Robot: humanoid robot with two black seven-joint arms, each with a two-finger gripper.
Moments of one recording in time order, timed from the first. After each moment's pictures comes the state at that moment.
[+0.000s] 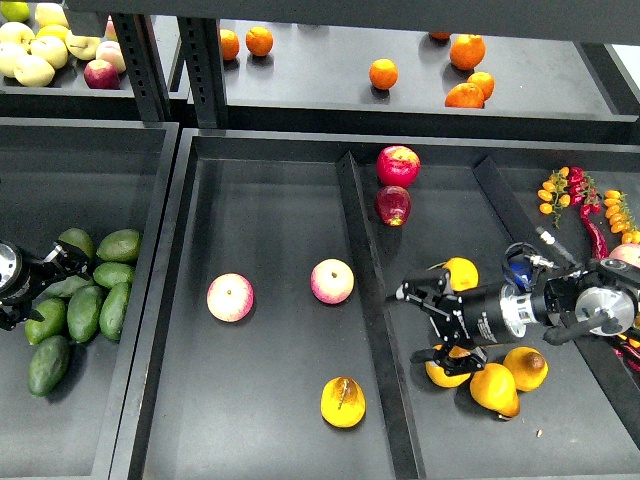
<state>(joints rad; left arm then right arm) -0.87 0.53 -0.10 -0.55 0.42 -0.49 0.49 0.89 -0.56 0.10 1.11 -0.21 0.58 -0.45</state>
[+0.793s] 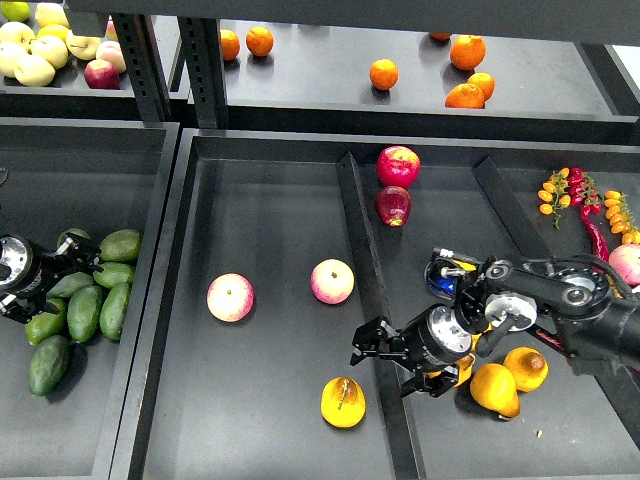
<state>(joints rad) -0.87 0.52 -0.15 -0.57 0.42 -0.49 0.49 0.97 -0.20 -0.11 0.86 -0.34 0.58 -0.49</state>
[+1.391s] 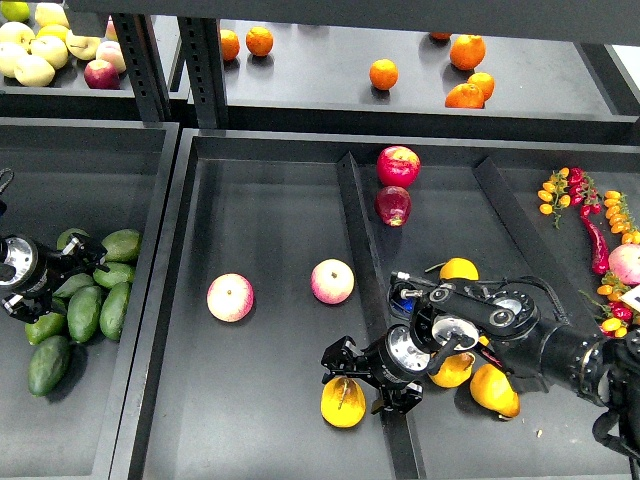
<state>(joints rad) -0.87 0.52 -0.16 -0.57 0.42 -0.49 0.49 0.89 -0.01 -0.11 0.62 -0.37 0.58 -0.49</state>
